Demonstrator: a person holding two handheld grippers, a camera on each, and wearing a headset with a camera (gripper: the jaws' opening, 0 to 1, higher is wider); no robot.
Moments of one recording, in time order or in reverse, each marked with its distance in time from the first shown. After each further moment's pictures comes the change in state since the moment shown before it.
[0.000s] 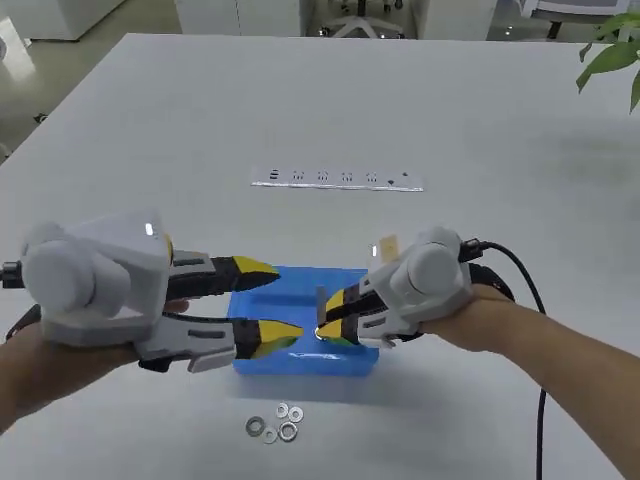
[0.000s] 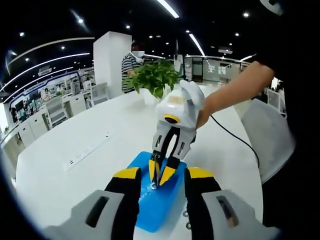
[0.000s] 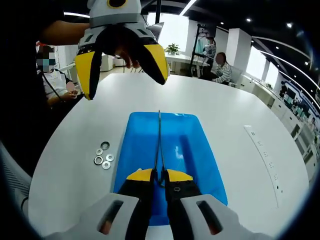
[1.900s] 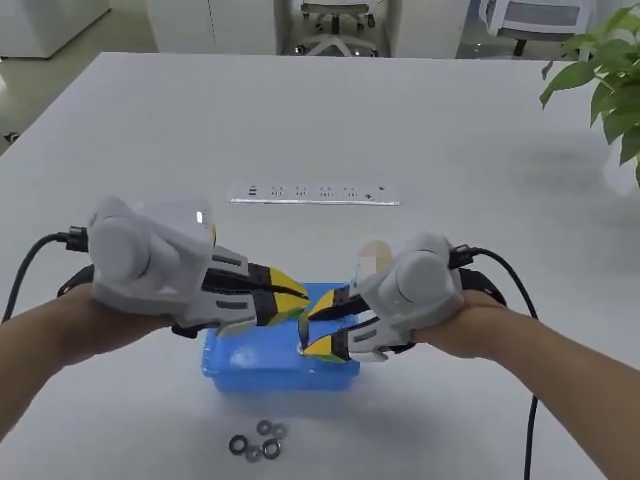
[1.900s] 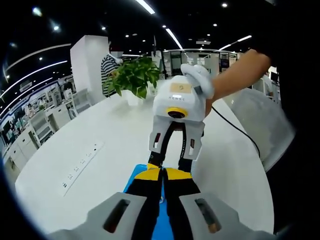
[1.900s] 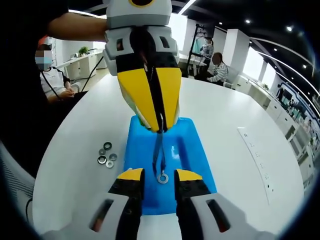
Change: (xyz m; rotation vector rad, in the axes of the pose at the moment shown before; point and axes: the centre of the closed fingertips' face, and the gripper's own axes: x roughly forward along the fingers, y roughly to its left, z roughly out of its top) left arm 0.031 -0.001 0.017 0.138 0.026 -0.139; right arm -0.024 0.003 0.009 -0.010 0.025 -0.049
